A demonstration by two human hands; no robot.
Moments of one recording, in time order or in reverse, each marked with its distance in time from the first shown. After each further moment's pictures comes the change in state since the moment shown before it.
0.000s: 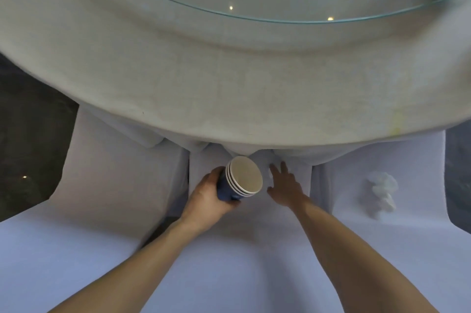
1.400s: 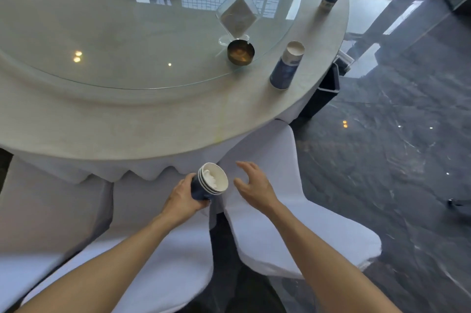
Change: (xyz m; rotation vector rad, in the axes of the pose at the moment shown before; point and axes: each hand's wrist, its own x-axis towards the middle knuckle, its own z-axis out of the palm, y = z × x) left_hand -0.108 0.232 0.122 0.141 -0.053 0.089; right_hand -0.284 0.183 -0.163 0.602 0.496 -0.179
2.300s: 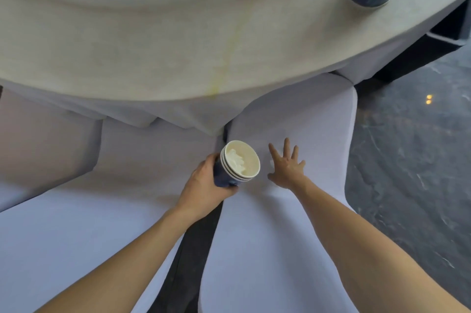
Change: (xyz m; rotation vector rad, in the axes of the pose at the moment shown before) left_hand 0.076 -0.017 0.155 -0.115 0.097 -0.200; right_hand 0.175 0.259 0.099 -0.718 -0.517 0.101
